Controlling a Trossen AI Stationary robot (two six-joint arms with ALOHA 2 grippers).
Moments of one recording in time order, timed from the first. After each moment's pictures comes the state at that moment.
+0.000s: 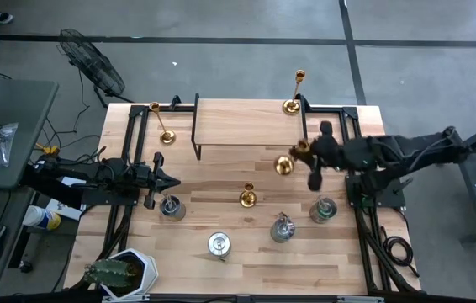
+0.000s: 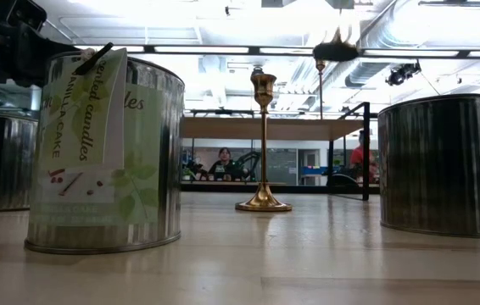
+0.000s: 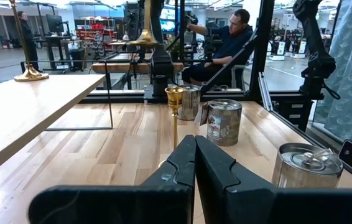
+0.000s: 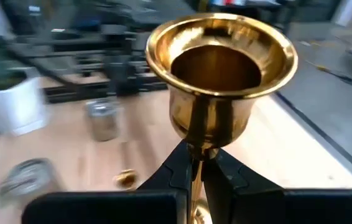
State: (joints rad) left arm -0.19 0.01 0.01 0.04 -0.12 -0.01; right arm 0.19 0.98 1.09 -0.47 0.49 0.15
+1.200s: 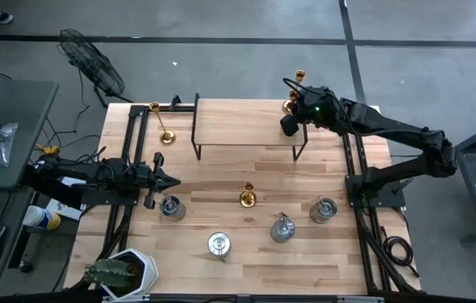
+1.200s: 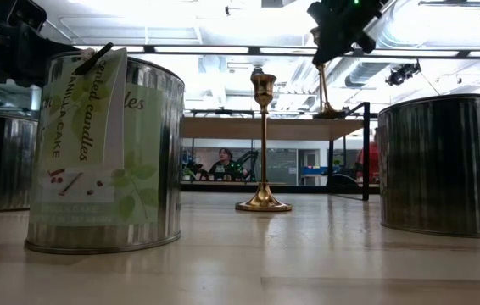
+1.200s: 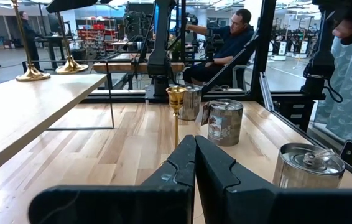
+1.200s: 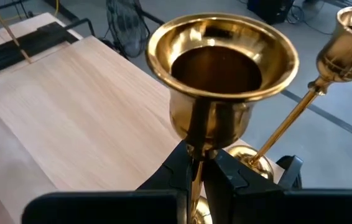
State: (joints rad) left arm -0.19 0.01 0.01 0.03 -0.13 -0.01; right arm -0.40 1.23 1.21 -0.58 0.40 0.23
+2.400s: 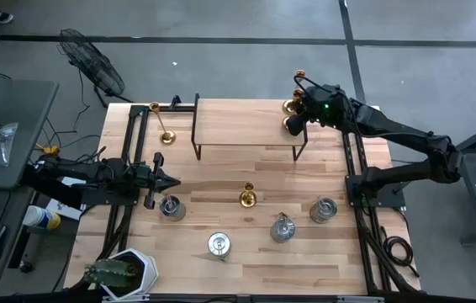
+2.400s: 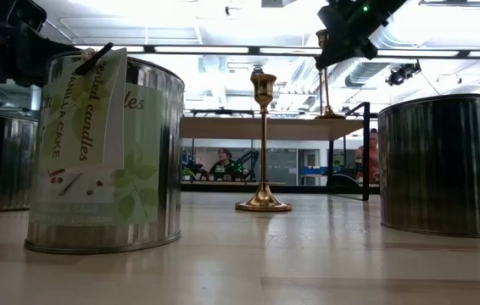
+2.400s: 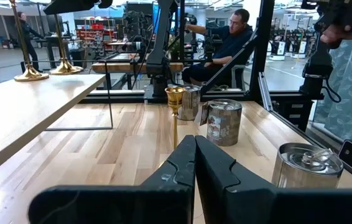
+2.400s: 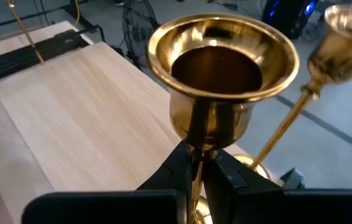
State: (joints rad) left arm -0.19 0.01 0.01 0.04 -0.12 -0.01; right arm -0.48 1.15 1.09 -0.46 0.28 0.14
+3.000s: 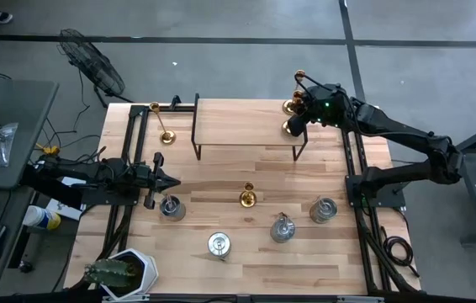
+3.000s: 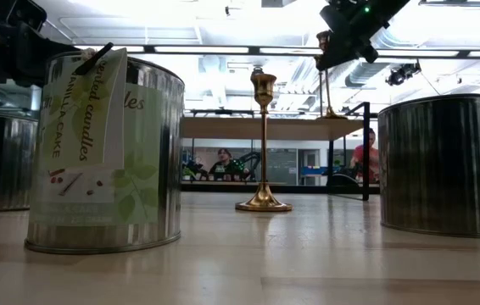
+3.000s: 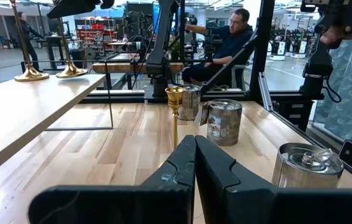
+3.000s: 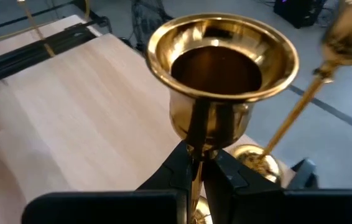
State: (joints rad) left arm -0.19 0.01 0.01 0.04 -0.12 -0.01; right arm -0.51 1.15 1.09 -0.48 0.20 0.15
